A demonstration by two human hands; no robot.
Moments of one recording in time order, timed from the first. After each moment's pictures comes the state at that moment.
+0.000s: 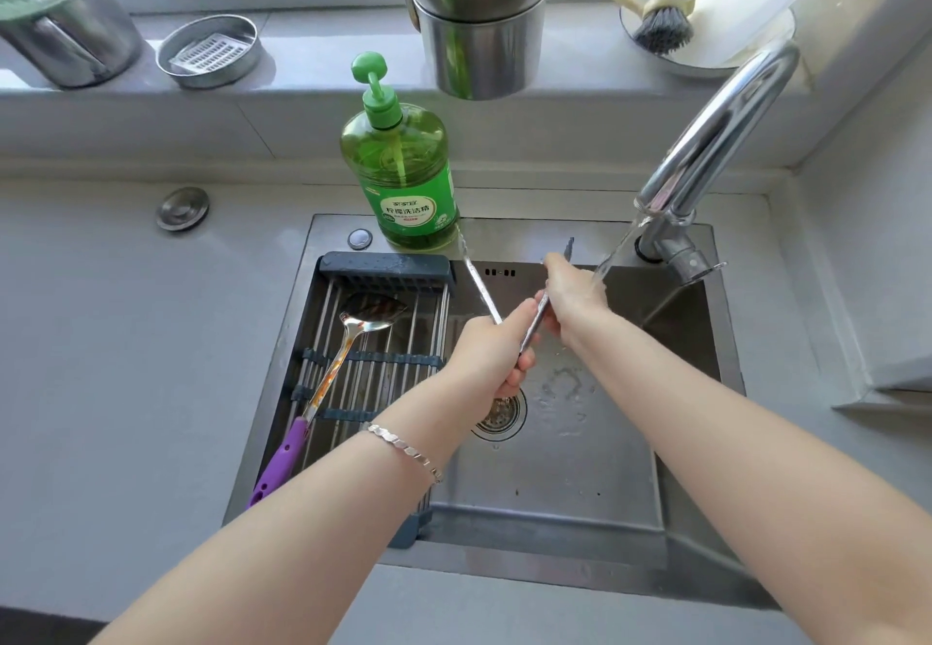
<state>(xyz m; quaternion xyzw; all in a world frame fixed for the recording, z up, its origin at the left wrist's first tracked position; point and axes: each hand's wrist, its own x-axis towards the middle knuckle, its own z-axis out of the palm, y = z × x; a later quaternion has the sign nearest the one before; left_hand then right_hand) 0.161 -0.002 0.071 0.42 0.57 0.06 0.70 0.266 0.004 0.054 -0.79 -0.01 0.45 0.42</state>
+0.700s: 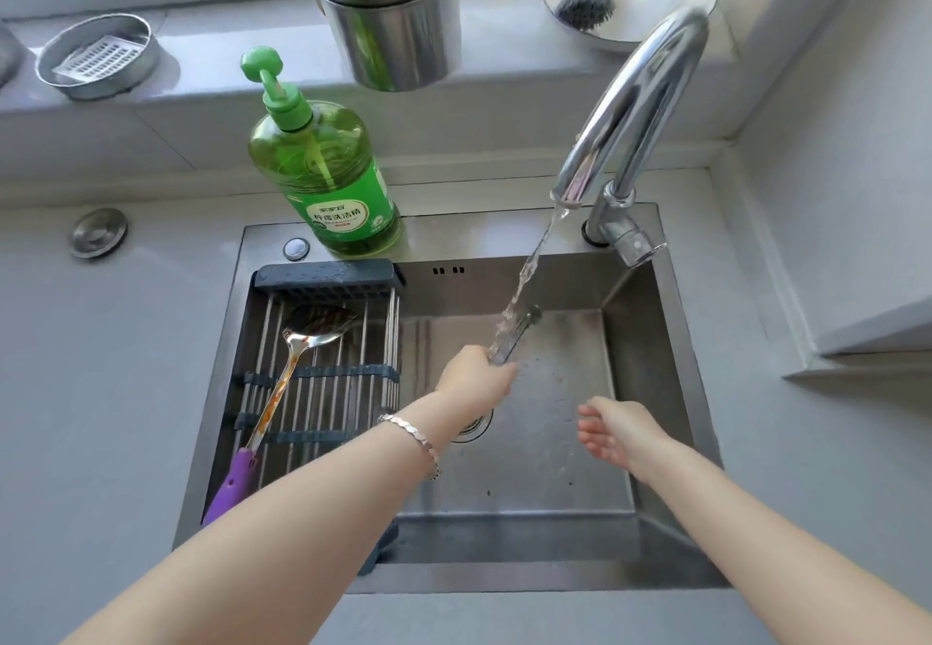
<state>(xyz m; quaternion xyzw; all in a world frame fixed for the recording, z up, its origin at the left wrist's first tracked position) 0.194 -0.013 -0.005 0.67 0.54 -0.12 0.50 0.310 -0.138 -0.040 -0.75 0.11 0.56 0.34</state>
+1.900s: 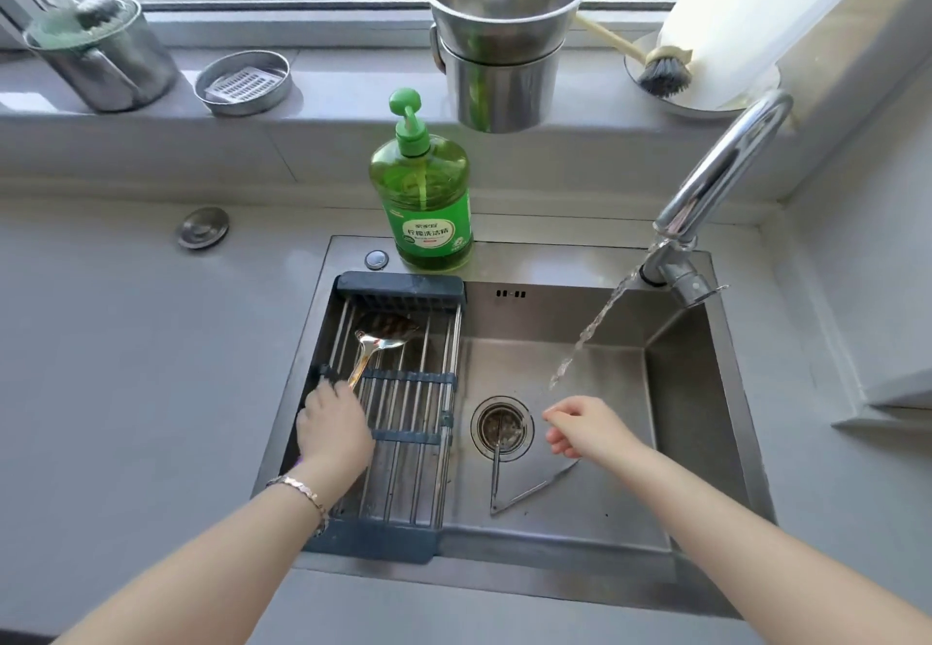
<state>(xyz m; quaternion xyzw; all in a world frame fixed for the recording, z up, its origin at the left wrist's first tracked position) -0.006 0.034 -0.023 0.75 0.64 -0.16 0.10 0.234 -0.085 -0.010 -0.77 -0.20 0.54 0.27</state>
